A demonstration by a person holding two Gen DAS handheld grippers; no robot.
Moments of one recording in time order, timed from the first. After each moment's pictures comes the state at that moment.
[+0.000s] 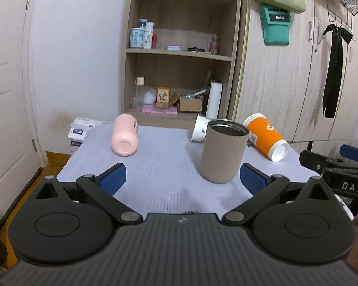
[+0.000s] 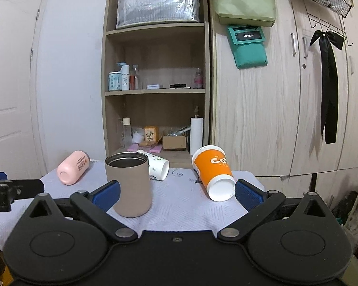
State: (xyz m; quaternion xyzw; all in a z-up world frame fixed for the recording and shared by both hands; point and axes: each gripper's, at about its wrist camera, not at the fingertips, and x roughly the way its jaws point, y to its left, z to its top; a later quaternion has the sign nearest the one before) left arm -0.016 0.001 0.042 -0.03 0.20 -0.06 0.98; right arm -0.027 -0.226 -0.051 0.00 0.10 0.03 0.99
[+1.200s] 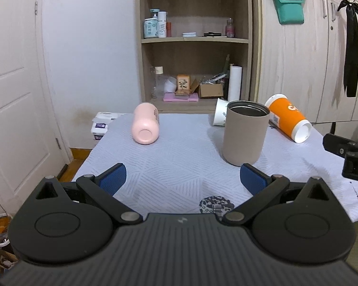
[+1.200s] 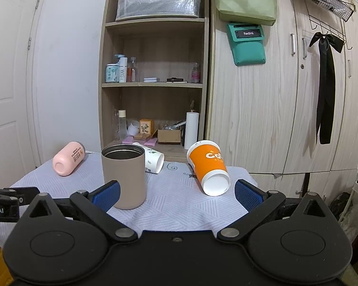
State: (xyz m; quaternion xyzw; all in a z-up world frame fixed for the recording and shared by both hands) left arm -0.016 -0.005 0.036 0.02 0.23 0.00 0.97; right arm -0.032 -0.223 -0.049 -0.02 0.11 0.02 0.99
